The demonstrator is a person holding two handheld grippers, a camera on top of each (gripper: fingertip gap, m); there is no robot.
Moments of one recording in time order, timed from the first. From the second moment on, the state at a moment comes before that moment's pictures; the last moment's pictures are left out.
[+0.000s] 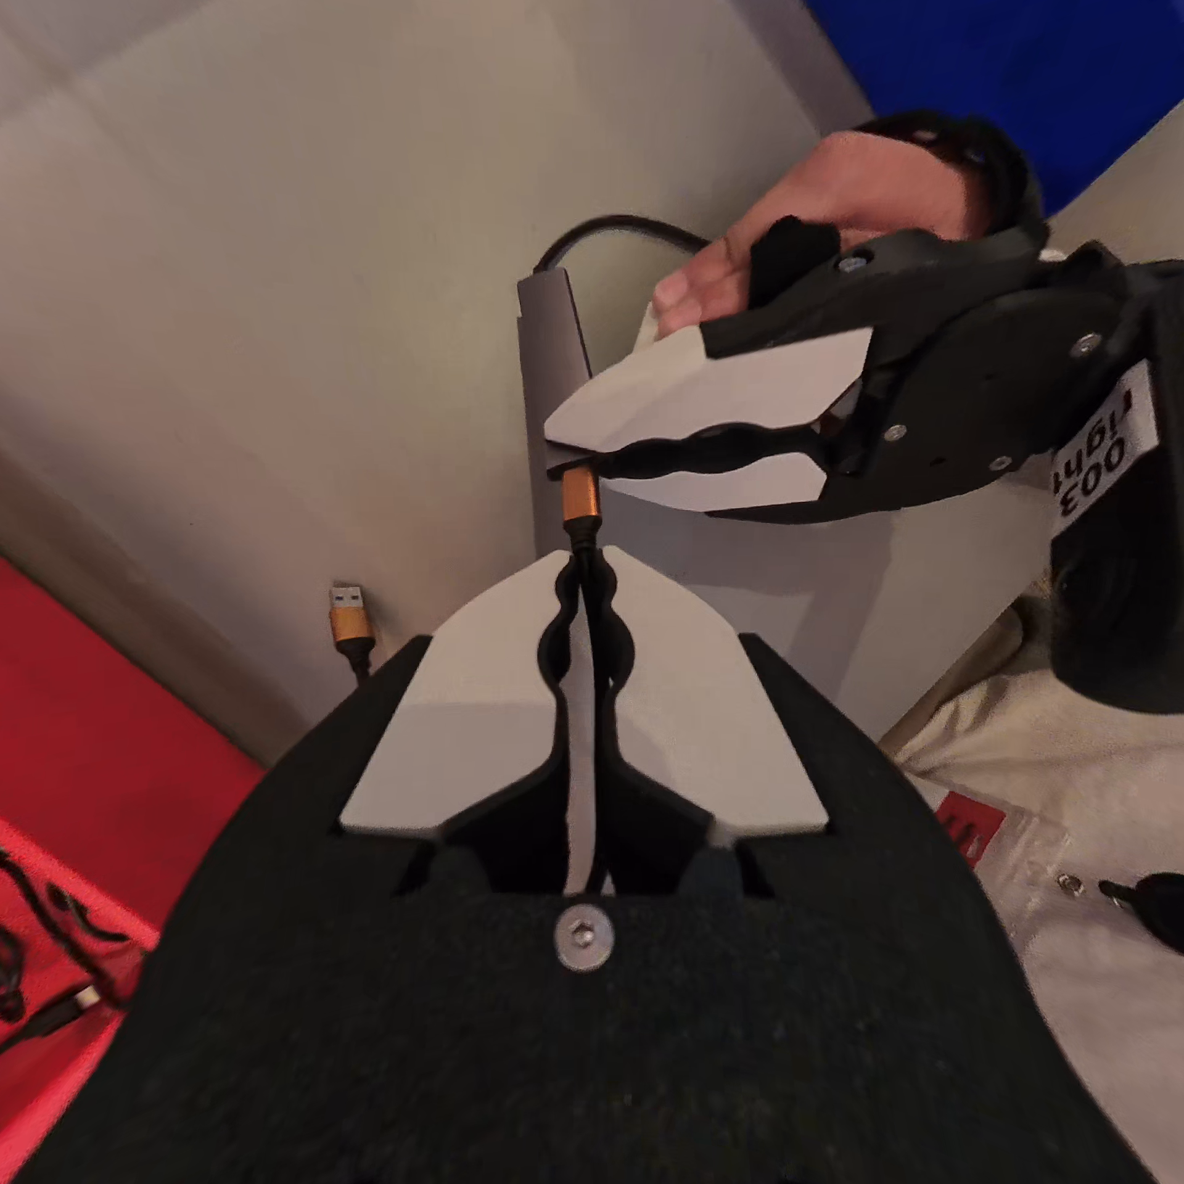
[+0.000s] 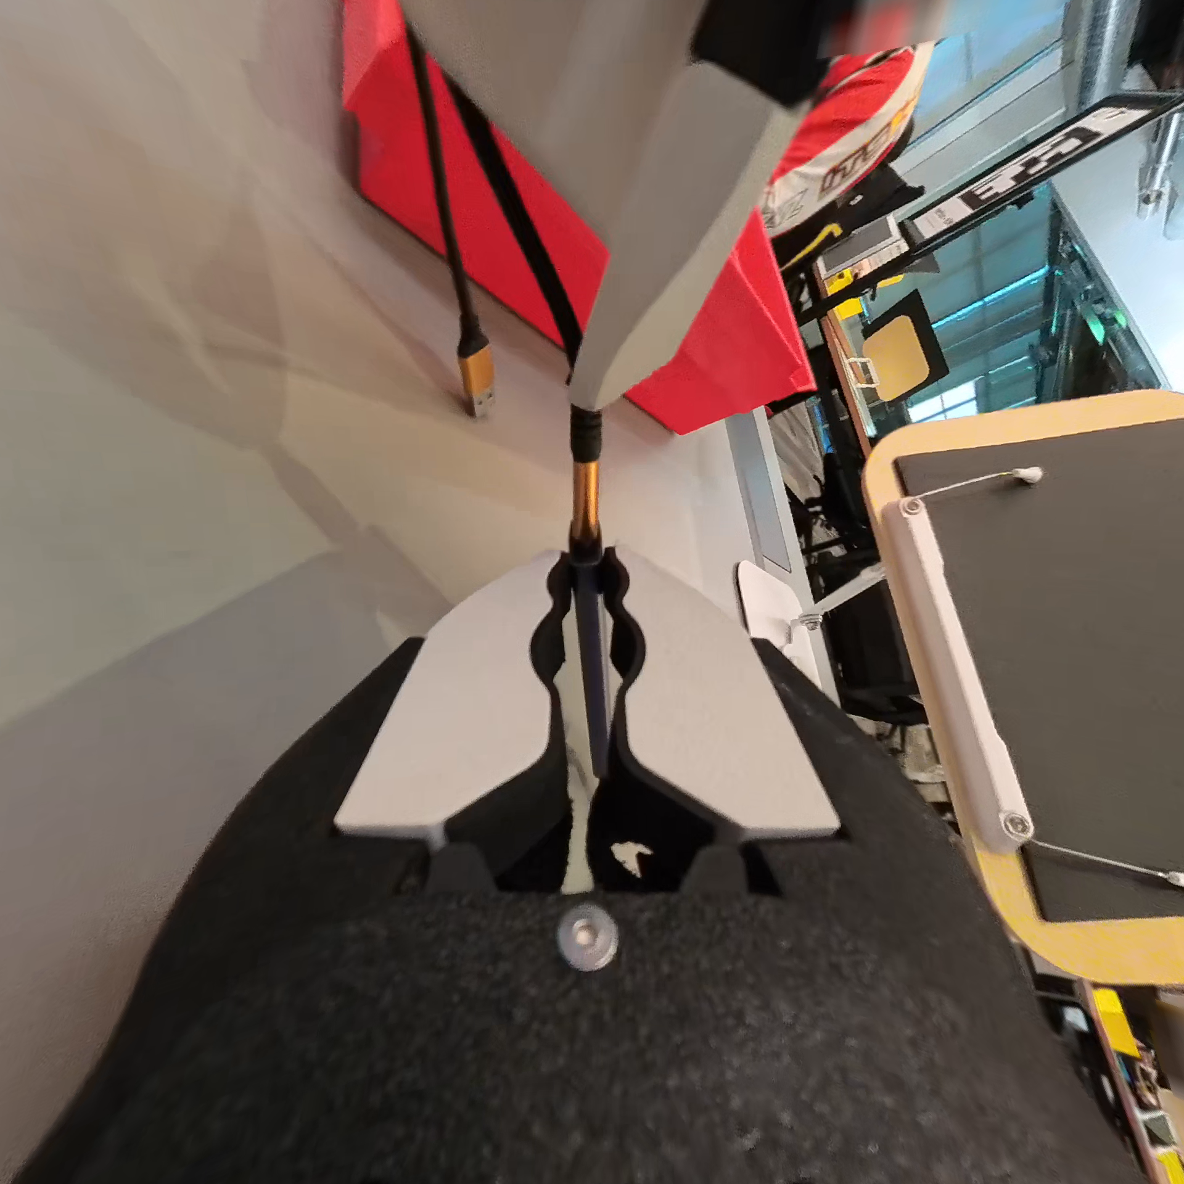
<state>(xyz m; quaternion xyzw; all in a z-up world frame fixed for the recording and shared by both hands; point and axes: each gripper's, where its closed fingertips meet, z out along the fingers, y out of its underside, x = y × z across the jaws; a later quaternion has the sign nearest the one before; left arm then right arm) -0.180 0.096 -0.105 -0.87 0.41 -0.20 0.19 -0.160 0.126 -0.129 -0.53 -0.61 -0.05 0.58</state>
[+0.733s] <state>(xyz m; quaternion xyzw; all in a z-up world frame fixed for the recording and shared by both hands) -0.173 0.101 -0.110 -0.86 0.37 -0.20 0.30 -0.159 0.131 -0.135 -0.56 -0.60 -0.05 0.58</state>
